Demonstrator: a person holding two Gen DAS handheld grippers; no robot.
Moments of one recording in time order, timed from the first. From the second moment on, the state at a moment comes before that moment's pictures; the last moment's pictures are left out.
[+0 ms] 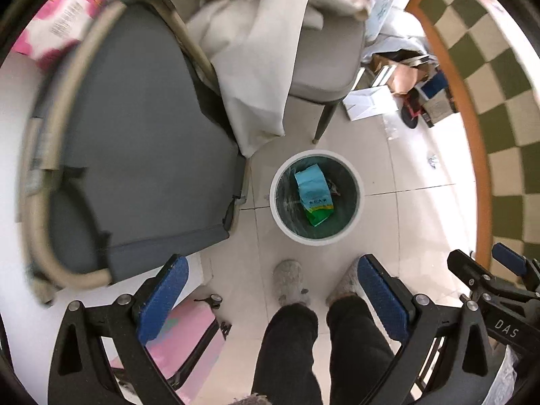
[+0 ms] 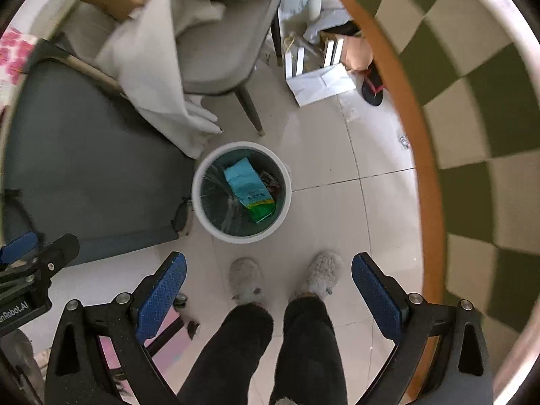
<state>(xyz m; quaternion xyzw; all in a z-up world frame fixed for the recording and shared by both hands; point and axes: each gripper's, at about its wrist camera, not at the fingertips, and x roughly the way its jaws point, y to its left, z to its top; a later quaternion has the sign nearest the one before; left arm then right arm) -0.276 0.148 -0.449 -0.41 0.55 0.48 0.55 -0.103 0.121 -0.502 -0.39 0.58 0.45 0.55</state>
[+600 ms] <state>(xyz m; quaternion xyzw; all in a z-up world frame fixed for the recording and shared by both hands) -0.144 0.106 -0.274 -0.25 0.55 0.44 0.67 0.055 0.012 -0.309 -0.17 0.64 0.34 0.67</state>
